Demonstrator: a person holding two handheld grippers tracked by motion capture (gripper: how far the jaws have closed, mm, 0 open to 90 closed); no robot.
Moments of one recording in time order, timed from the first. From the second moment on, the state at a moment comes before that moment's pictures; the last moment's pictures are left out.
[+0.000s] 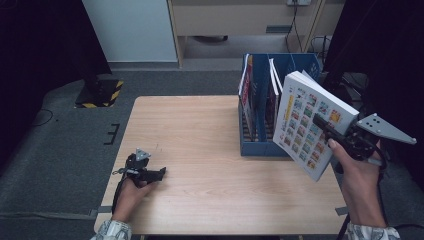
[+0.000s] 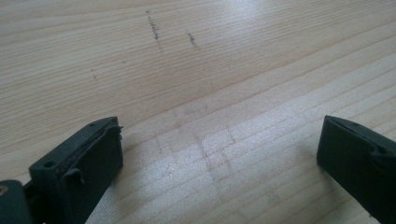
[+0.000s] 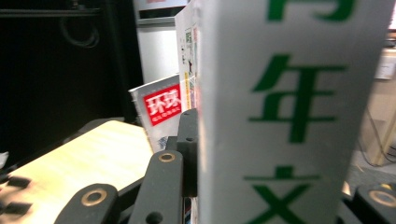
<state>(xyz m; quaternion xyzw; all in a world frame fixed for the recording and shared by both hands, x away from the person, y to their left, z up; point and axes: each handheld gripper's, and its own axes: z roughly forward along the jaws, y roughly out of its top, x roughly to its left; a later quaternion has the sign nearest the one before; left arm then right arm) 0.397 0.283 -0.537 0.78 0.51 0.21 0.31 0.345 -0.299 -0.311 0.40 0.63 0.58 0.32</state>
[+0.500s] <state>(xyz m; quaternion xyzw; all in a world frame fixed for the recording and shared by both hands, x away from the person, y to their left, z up) 0.397 0.283 -0.537 0.78 0.51 0.21 0.31 0.361 -0.307 -0.299 0.44 0.61 0.55 0.36</state>
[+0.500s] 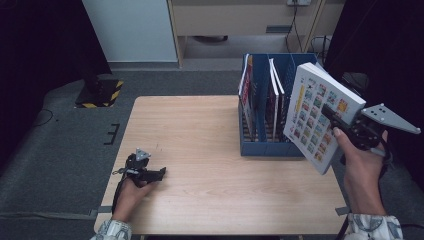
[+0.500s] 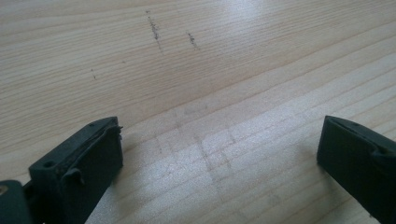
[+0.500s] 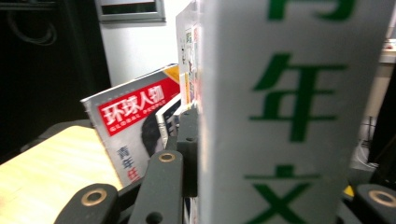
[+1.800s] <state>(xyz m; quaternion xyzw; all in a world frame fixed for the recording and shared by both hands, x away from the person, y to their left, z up) 0.397 0.283 -0.537 0.78 0.51 0.21 0.32 0.455 -0.293 -0.305 0.53 0.56 0.49 0.41</state>
